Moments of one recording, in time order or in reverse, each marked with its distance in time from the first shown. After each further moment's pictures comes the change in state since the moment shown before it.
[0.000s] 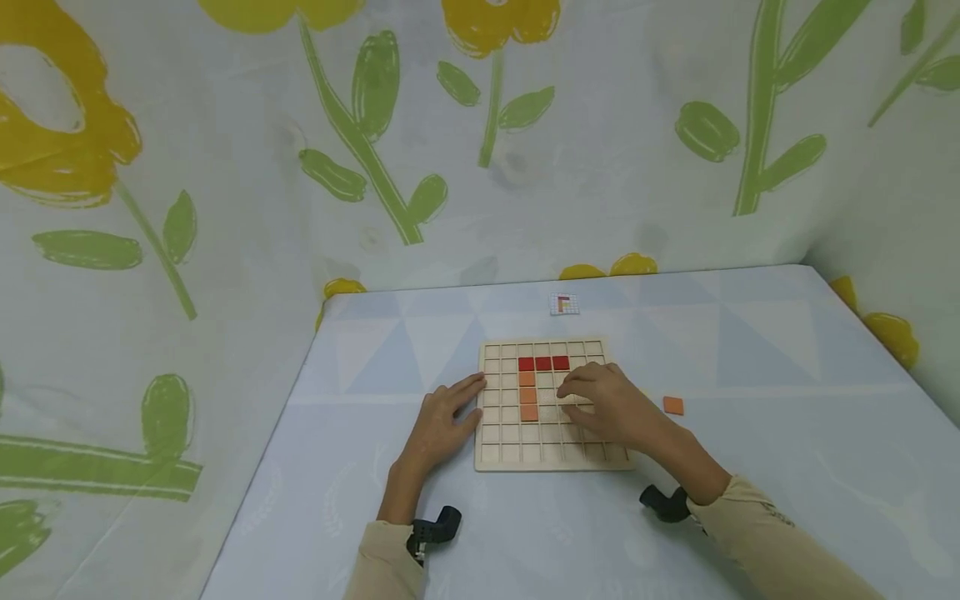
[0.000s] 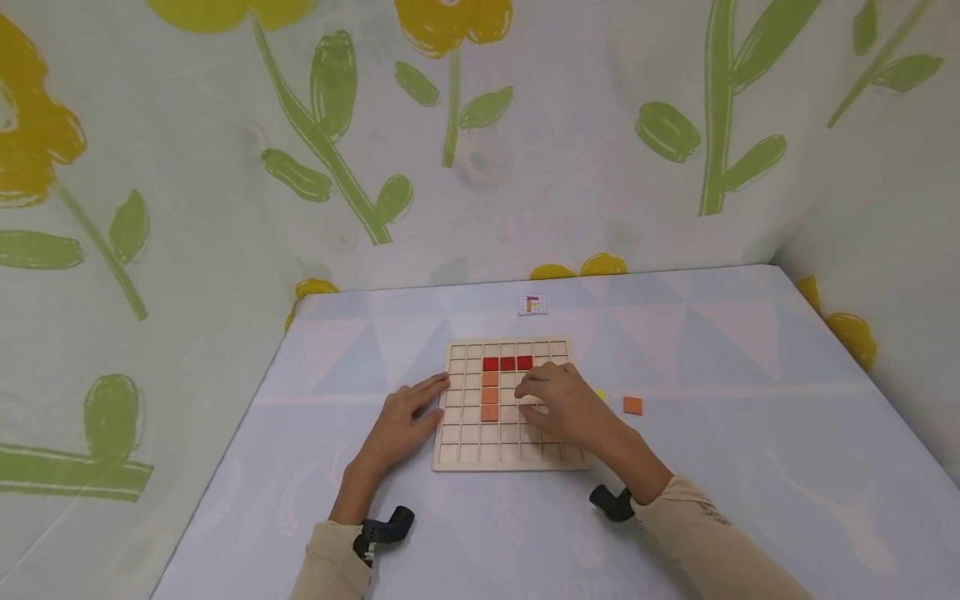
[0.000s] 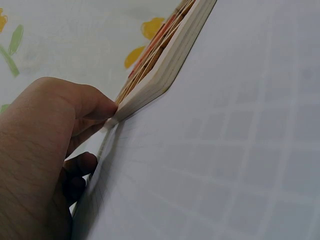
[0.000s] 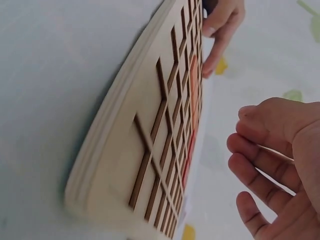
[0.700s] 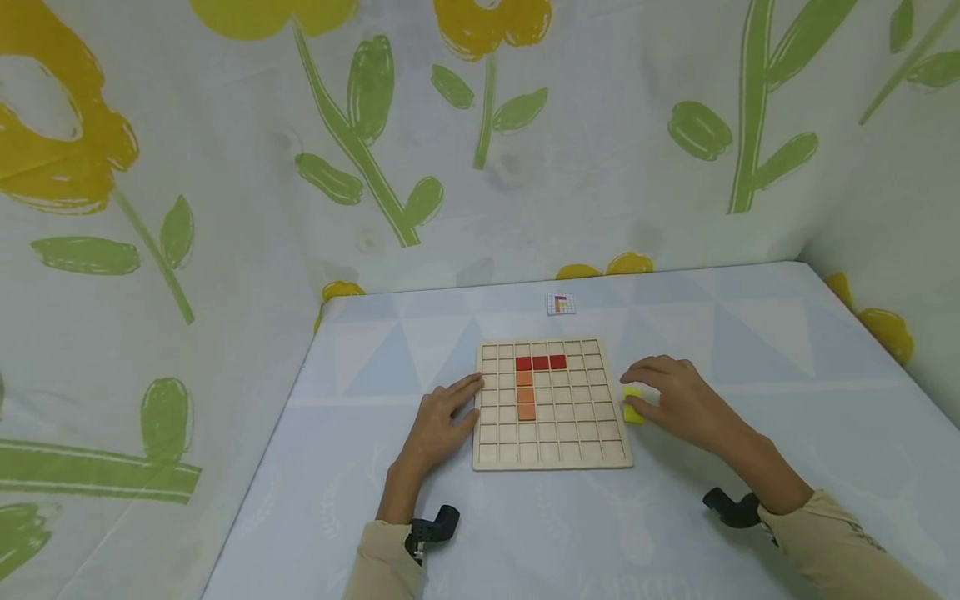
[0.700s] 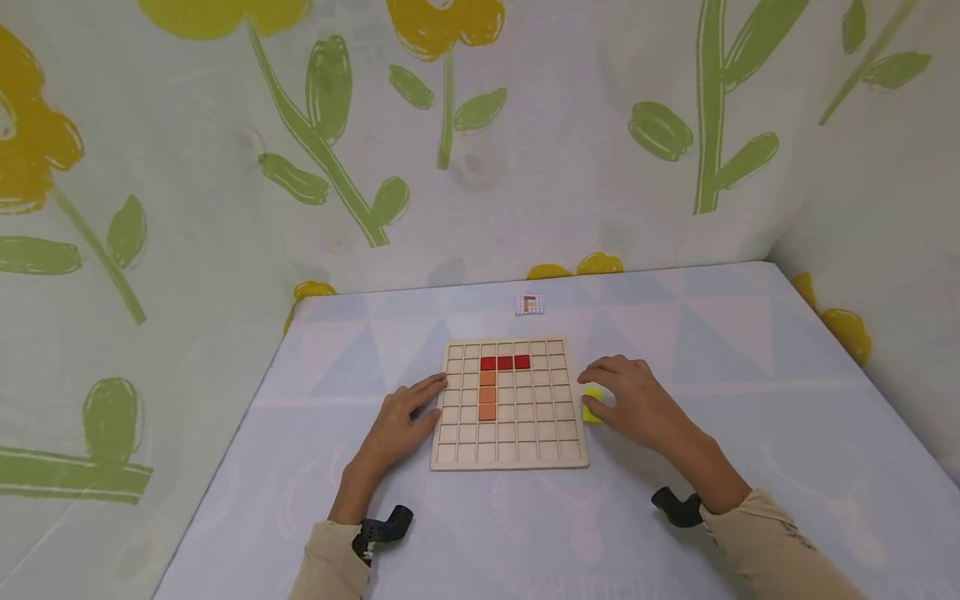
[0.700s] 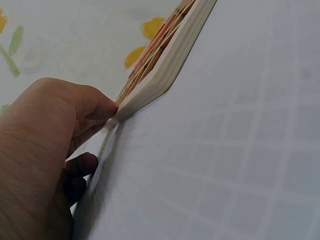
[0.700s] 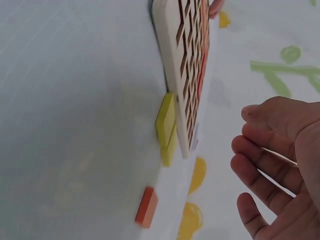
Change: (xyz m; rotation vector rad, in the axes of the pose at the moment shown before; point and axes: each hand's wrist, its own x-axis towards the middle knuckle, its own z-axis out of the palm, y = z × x) left_hand 0.000 -0.002 0.001 -0.017 -0.001 0.011; right_hand -0.053 0.048 -0.037 -0.058 0.156 0.044
